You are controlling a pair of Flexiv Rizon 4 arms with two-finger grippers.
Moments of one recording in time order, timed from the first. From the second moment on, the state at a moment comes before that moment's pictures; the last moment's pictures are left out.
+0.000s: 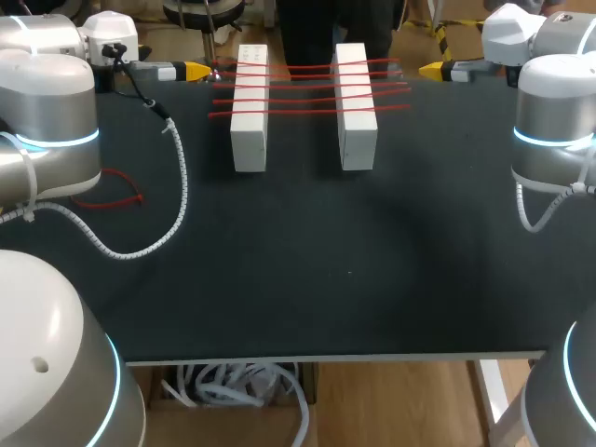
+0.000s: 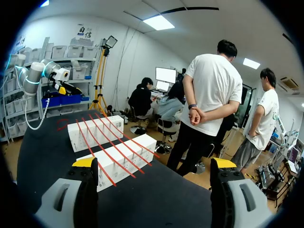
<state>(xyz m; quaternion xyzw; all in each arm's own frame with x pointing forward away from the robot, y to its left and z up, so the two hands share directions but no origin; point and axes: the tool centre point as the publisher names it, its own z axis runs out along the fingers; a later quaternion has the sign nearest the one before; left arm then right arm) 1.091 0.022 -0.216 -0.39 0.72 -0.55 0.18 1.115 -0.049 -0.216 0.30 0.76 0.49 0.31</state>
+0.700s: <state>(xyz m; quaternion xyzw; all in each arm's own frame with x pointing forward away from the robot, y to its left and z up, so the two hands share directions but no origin) 1.081 0.008 -0.224 -0.34 0.75 -0.54 0.17 1.115 -0.049 -0.216 0.30 0.76 0.49 0.31</state>
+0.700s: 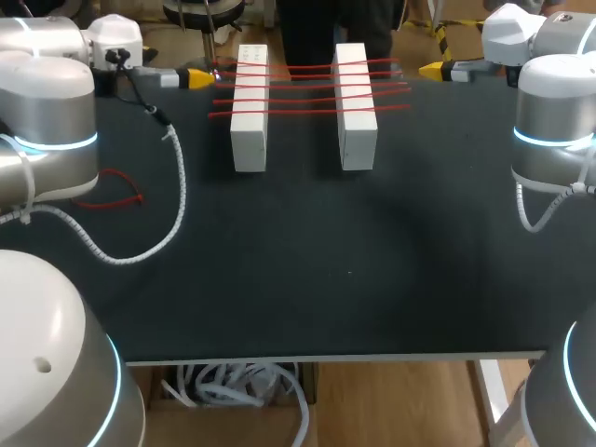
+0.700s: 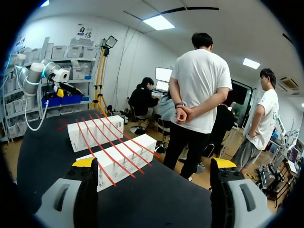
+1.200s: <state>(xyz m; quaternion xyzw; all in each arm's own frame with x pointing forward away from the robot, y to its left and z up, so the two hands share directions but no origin) 1.067 -0.016 -0.253 -0.15 0.83 -0.52 0.13 1.115 -0.049 -0.216 0.30 0.76 0.49 0.31</state>
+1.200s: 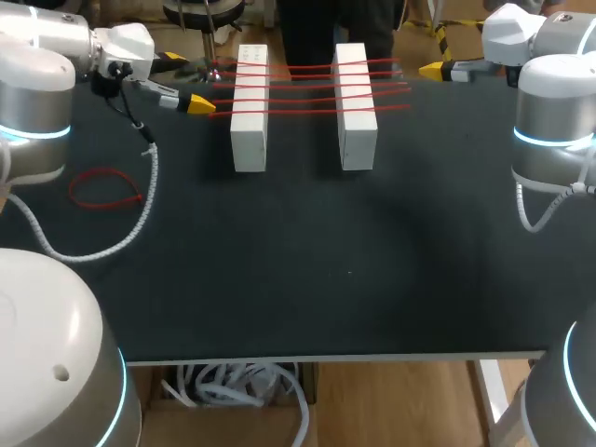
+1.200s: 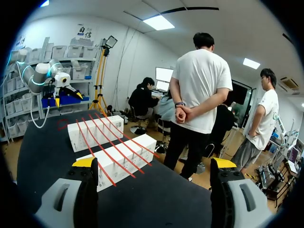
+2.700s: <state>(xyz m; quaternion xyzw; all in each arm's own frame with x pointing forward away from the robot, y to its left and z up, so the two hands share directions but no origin) 1.078 -0.032 -0.314 -0.03 0.82 -0.57 0.08 1.115 -0.049 -0.216 0.30 0.76 0.49 0.31</state>
